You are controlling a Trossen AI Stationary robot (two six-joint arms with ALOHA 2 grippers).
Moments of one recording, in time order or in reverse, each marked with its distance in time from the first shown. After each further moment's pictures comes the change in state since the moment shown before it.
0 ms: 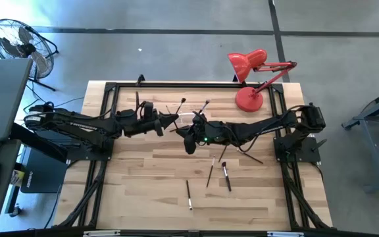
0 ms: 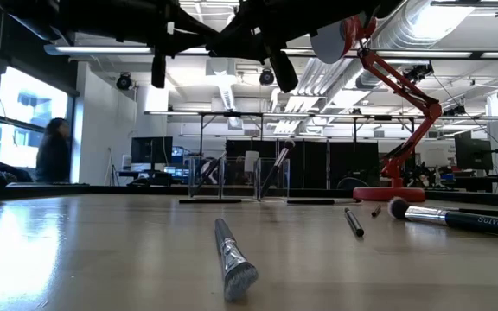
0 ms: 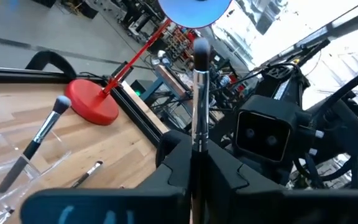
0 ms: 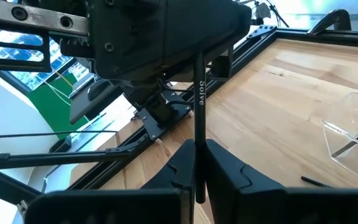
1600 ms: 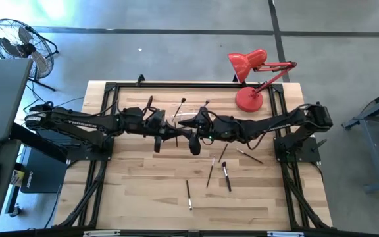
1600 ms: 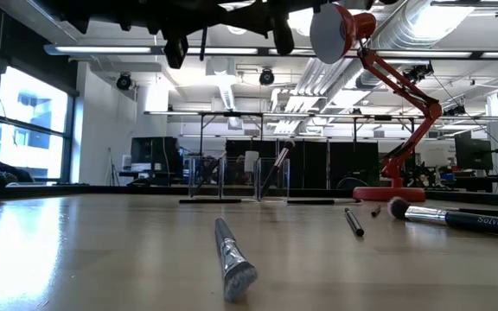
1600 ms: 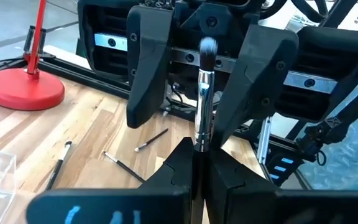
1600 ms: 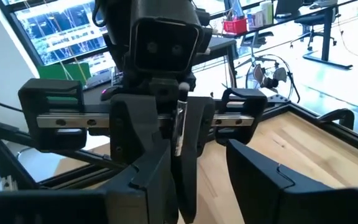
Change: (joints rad) left arm 0.000 0.005 0.129 -0.271 0.370 0.412; right arm 0.000 -0.083 0.000 0.073 -0.039 -0.392
